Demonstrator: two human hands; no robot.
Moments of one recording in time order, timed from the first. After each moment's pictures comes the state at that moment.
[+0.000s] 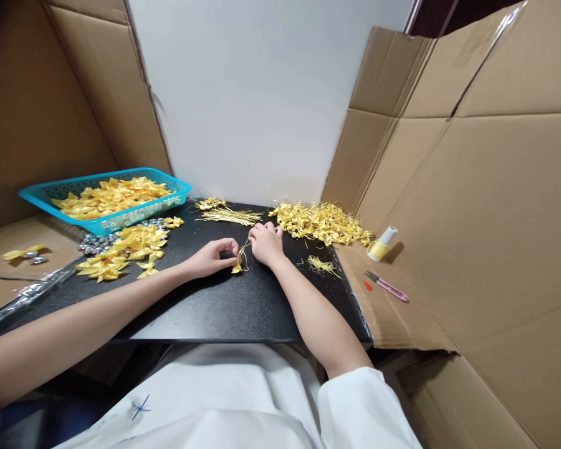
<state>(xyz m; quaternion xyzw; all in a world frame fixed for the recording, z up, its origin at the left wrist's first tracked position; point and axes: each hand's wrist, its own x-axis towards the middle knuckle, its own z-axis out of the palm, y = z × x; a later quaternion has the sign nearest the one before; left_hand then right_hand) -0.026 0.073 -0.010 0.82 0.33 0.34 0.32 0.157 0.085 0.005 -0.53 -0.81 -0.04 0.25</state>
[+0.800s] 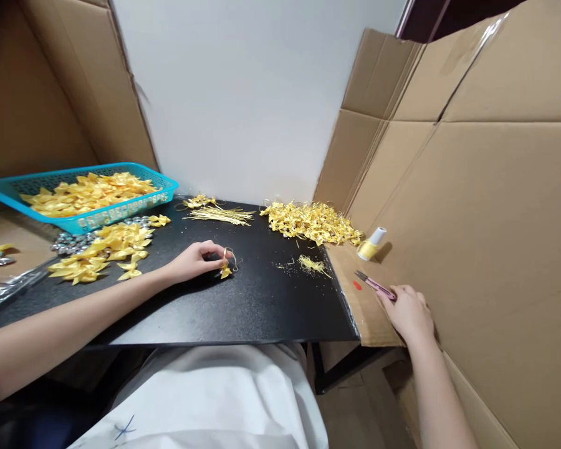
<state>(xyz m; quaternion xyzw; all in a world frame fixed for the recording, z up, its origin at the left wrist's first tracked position) -0.032 0.065 -0.006 0.83 0.39 0.31 0.25 0.451 -0.092 -0.015 -0.82 -0.55 -0.14 0.09</state>
